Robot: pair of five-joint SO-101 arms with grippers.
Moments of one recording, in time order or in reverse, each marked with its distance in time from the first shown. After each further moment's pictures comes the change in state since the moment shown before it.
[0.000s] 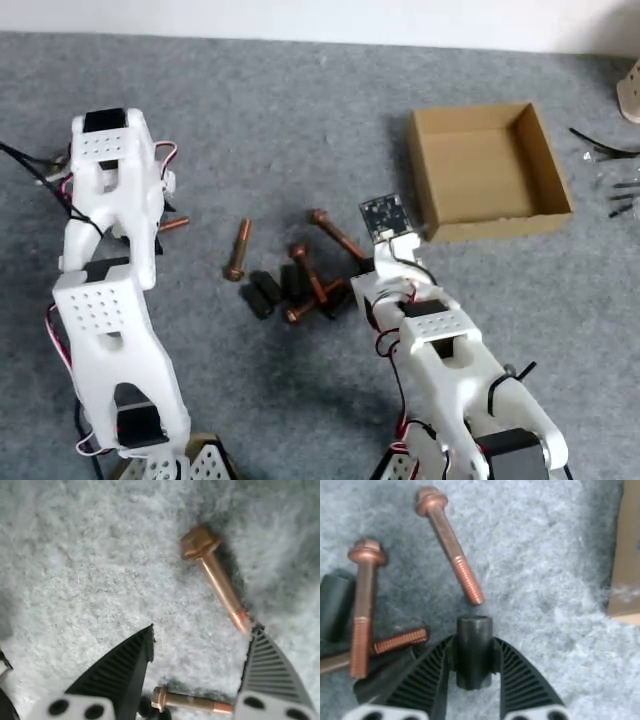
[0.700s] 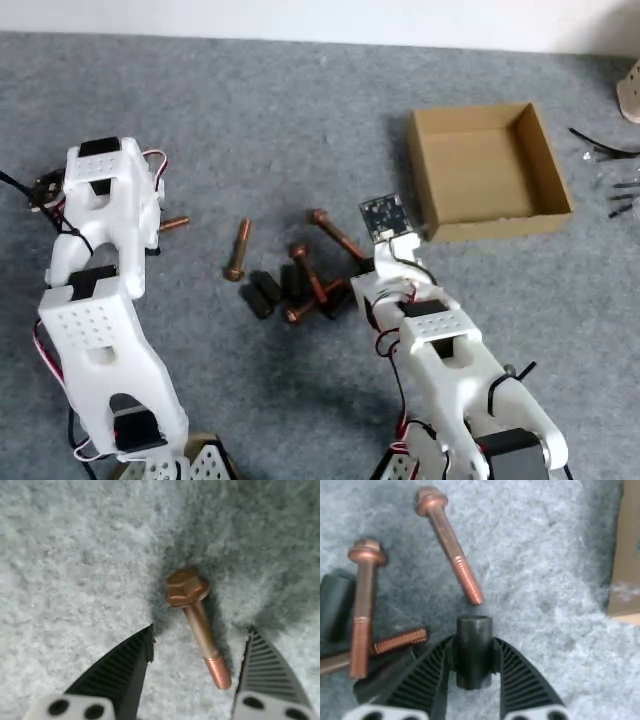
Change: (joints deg) left arm -2.8 -3.4 18.4 -23.4 6.2; right arm 0.0 0.0 0.0 0.0 0.0
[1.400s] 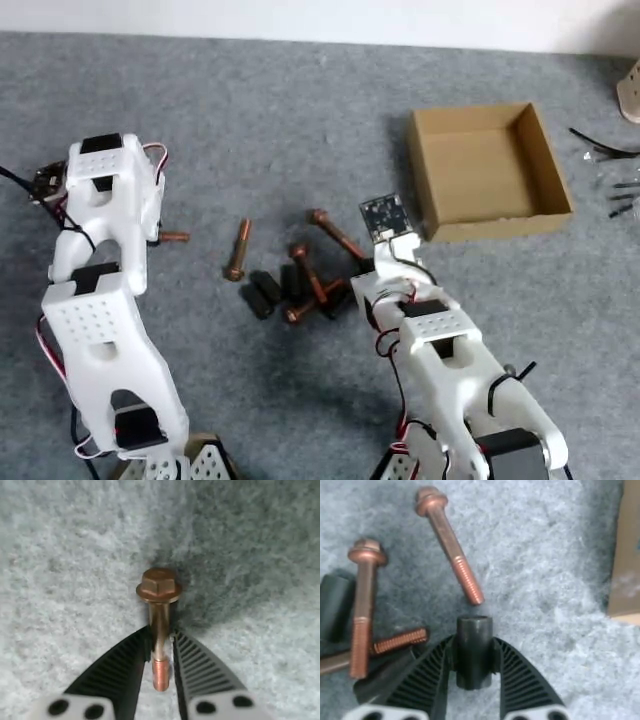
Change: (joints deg) left arm 0.6 0.0 -0.9 -0.6 -0.4; right arm 0.0 0.0 0.0 0.0 0.0
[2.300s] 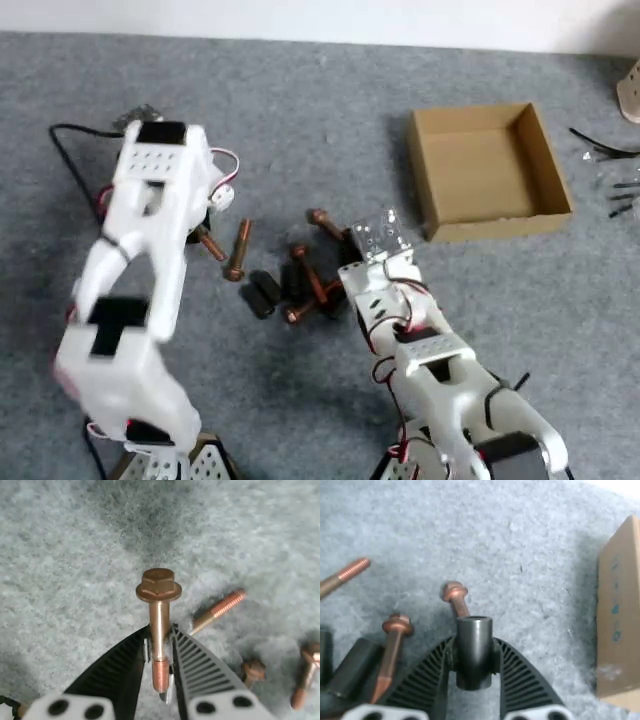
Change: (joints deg) left arm 15.7 -27.3 14.1 6.7 -33.2; right arm -3.3 -2.6 11.4 -32.4 3.1
